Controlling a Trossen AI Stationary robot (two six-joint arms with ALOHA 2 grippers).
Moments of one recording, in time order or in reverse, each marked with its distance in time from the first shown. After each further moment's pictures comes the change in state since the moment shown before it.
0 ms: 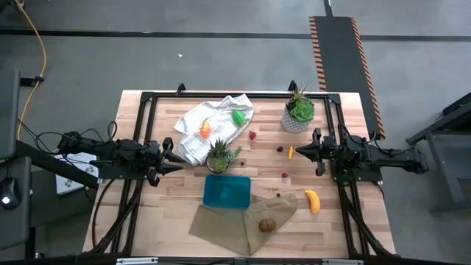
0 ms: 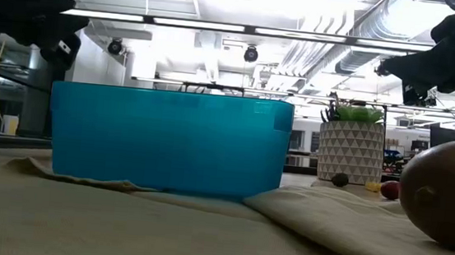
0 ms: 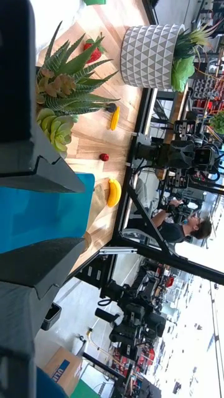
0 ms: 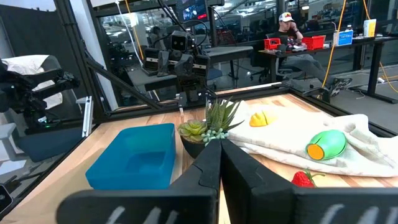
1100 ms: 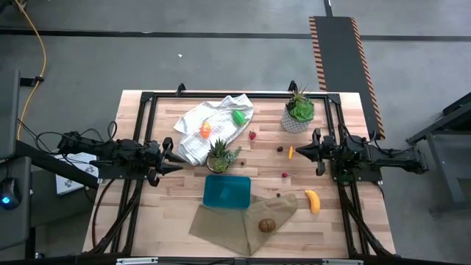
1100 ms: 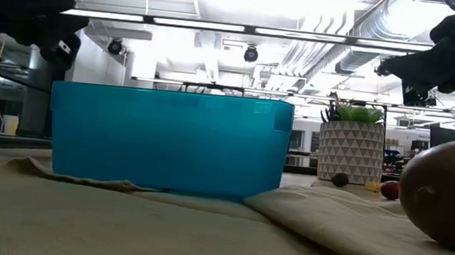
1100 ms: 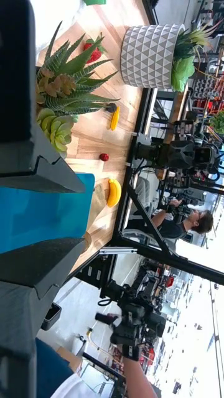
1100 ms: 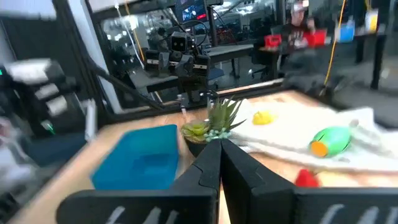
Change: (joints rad) left arm 0.000 0.000 0.000 0.000 0.000 0.000; right arm 0.001 0.000 0.000 0.000 -0.002 0.105
